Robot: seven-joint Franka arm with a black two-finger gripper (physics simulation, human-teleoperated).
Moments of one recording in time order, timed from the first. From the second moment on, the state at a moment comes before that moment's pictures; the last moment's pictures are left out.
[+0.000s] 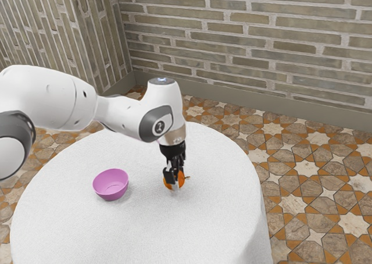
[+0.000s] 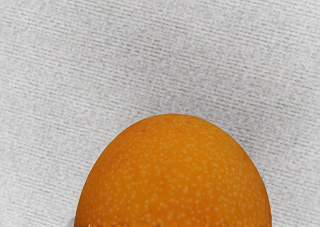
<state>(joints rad) -0.32 0.42 0.12 -1.87 -0.13 2.24 -1.95</state>
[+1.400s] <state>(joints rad) -0.05 -0.01 0.10 -2.11 -0.07 2.15 -1.79</state>
